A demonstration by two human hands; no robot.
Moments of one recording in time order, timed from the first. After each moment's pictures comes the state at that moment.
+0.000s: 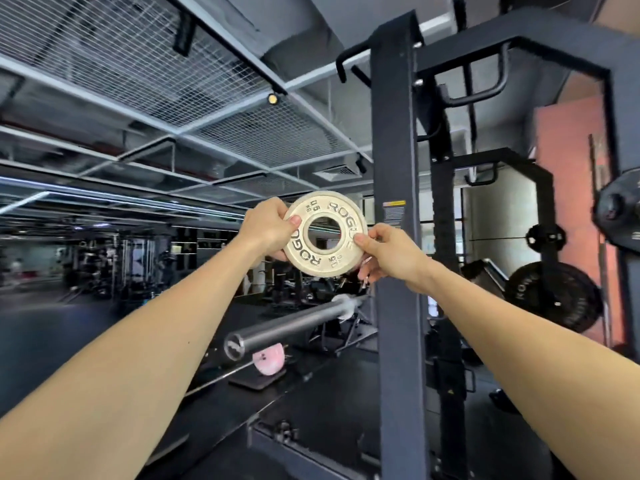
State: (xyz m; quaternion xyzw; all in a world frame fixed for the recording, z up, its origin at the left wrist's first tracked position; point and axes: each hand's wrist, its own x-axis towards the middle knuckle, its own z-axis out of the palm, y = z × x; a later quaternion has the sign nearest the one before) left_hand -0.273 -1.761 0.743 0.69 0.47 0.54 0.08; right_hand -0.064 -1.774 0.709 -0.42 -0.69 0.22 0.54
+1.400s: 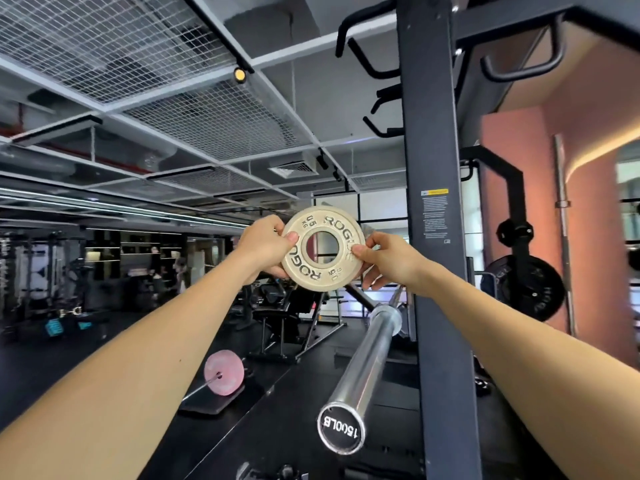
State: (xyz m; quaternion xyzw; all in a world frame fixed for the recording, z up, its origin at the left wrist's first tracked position) left_hand -0.405 -1.513 0.734 0.74 0.40 0.50 0.20; right_hand -0.201 -1.583 0.709 -0.53 -0.65 0.16 0.52
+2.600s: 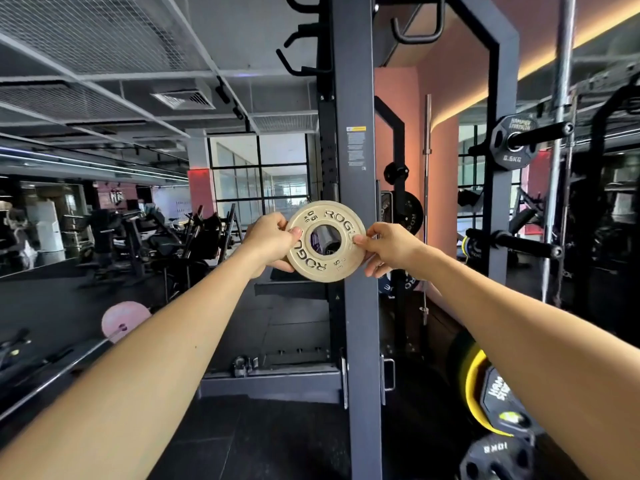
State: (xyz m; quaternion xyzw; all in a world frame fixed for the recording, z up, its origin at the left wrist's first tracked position) left_hand -0.483 -1.617 0.594 0.79 0.32 0.38 0.35; right_hand -0.312 -1.750 0.576 -0.70 -0.49 0.13 0.51
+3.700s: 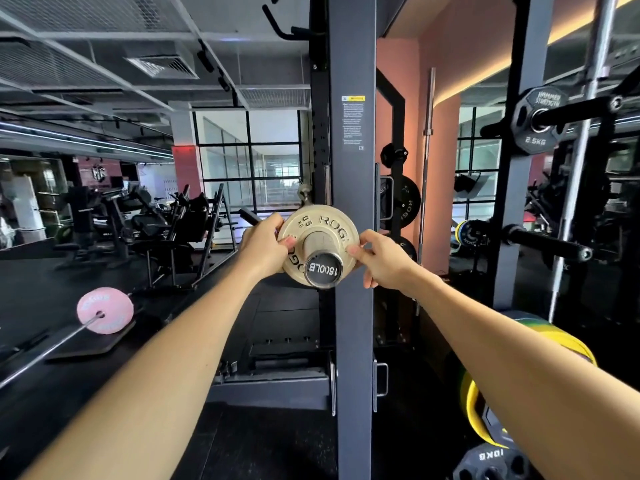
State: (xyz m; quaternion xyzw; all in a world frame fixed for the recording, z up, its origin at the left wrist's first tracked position) left_hand -0.379 -1.508 0.558 0.84 0.29 0.40 0.22; right_hand -0.215 -1.657 0.538 -0.72 -0.52 0.05 0.46
